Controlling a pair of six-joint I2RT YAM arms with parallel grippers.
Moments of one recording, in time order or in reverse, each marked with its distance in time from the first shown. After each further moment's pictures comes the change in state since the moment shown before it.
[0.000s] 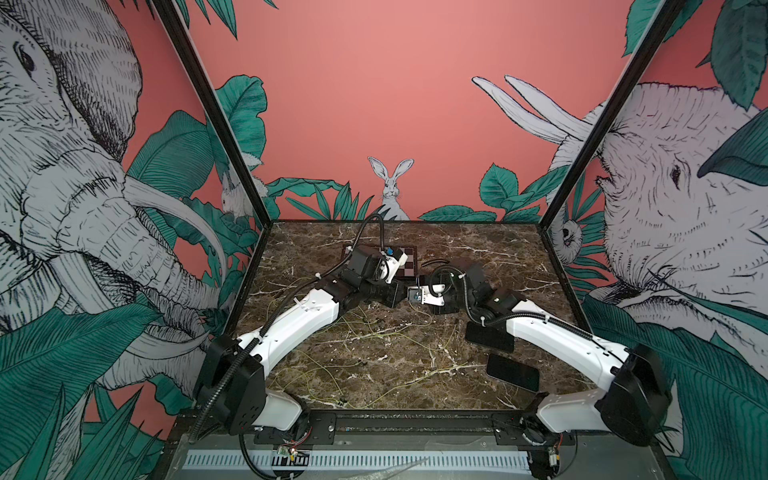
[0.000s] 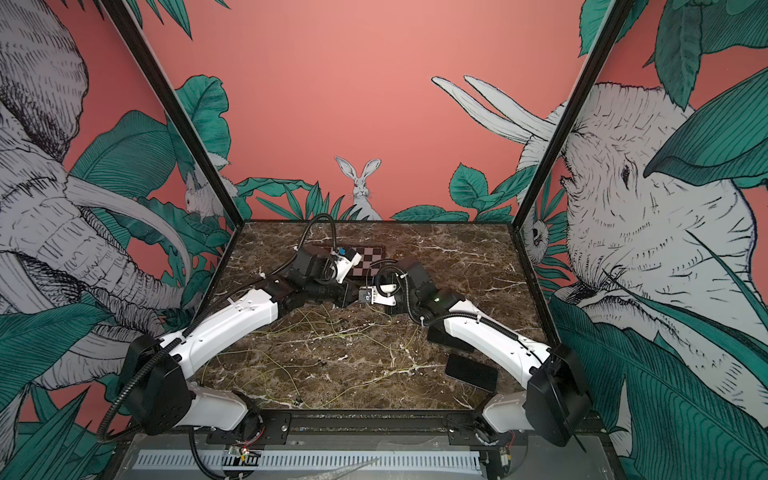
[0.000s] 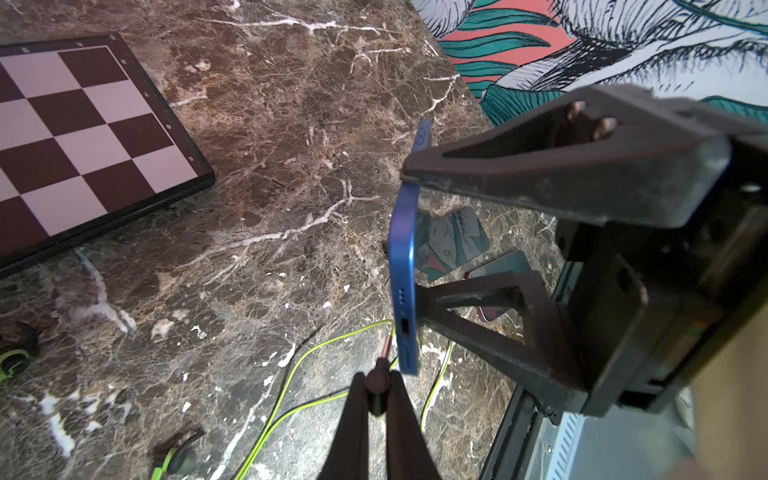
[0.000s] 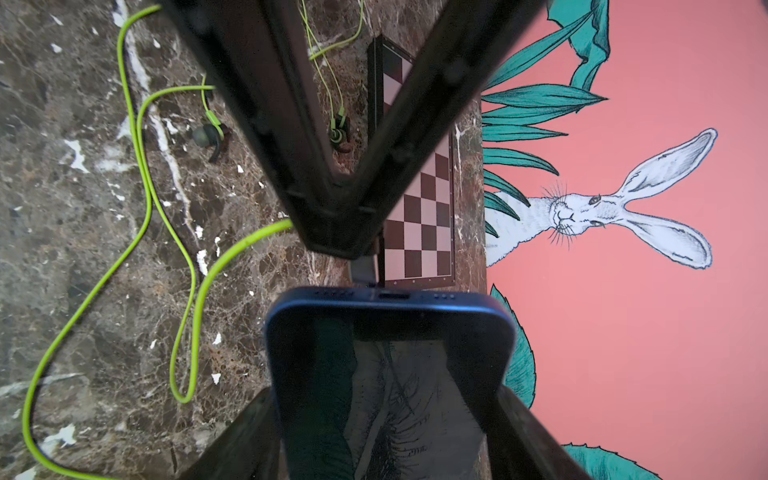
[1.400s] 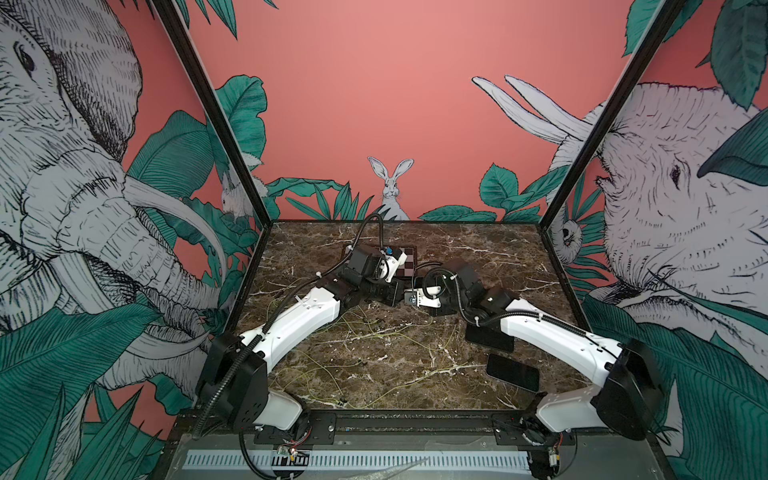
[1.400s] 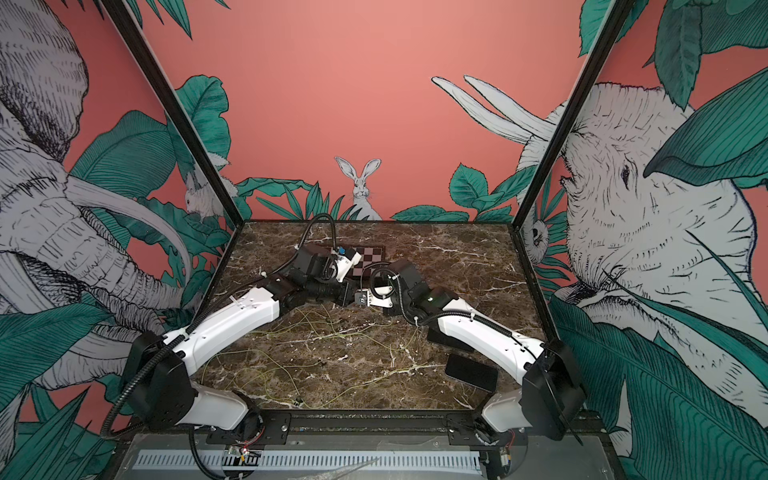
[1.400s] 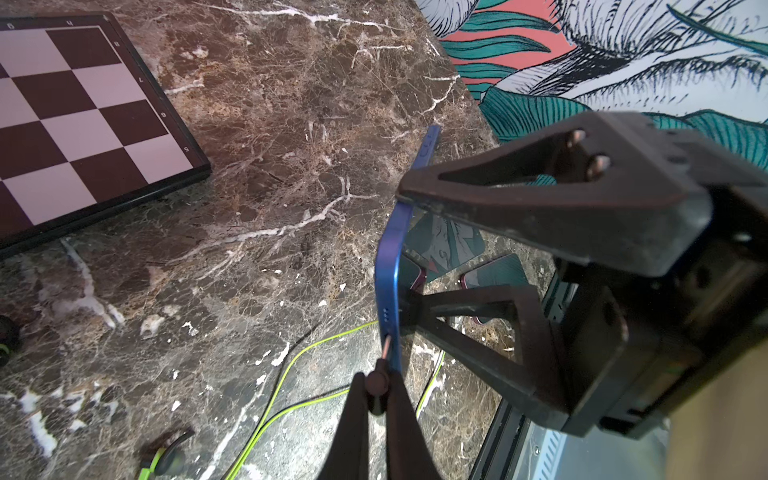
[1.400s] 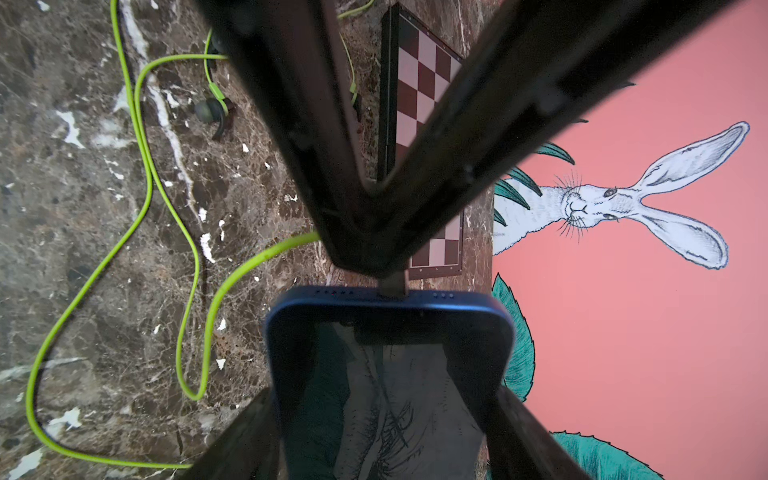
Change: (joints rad) left arm 0.006 0.021 0.006 0.002 0.033 -0.034; right arm 0.047 0.041 0.044 -0.062 0.079 0.006
